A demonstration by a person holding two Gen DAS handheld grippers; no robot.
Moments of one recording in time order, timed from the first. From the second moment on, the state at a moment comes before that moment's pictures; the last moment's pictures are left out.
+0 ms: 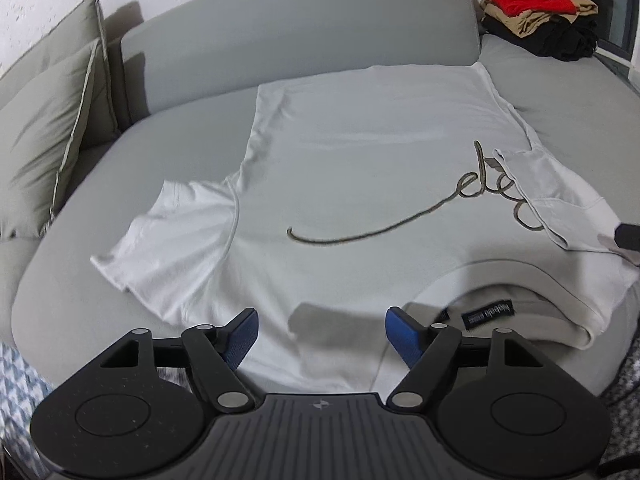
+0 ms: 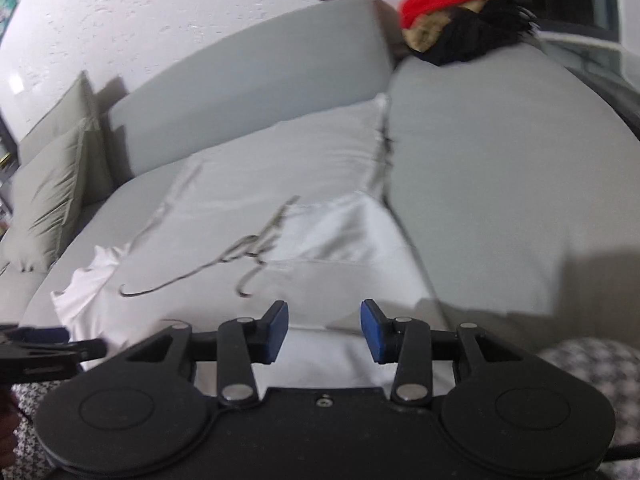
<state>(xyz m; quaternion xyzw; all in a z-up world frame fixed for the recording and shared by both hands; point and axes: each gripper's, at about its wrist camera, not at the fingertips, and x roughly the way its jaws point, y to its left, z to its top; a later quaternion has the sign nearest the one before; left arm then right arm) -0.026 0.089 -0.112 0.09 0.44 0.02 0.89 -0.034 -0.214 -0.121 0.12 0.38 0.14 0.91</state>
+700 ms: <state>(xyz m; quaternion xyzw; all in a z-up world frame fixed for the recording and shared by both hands) -0.044 0.080 -0.127 0.11 0.45 0.02 0.89 -0.062 -0.160 -0.123 0.07 0.37 0.20 0.90</state>
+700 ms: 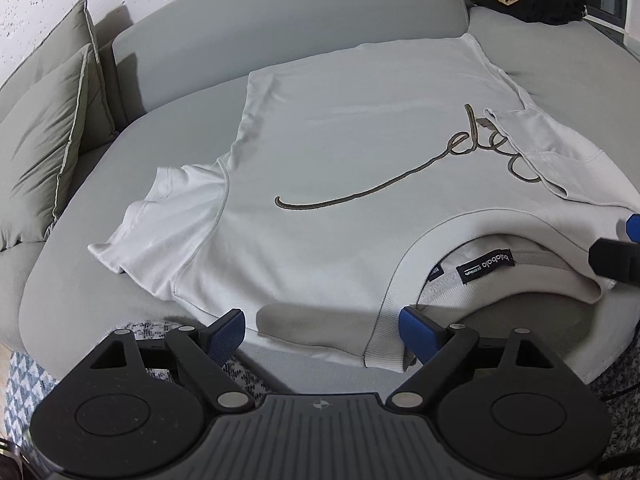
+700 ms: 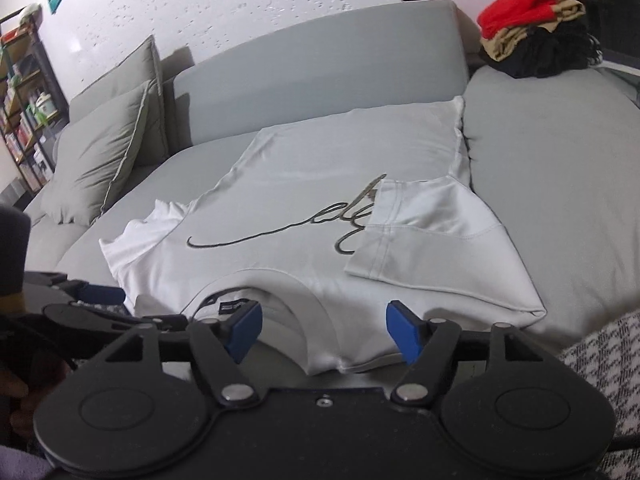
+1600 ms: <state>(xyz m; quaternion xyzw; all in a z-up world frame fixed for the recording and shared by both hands) -0.045 0.079 -0.127 0.12 0.42 0.04 0.90 -0.048 -0.145 -0.118 0.04 0.37 0.20 0.91</state>
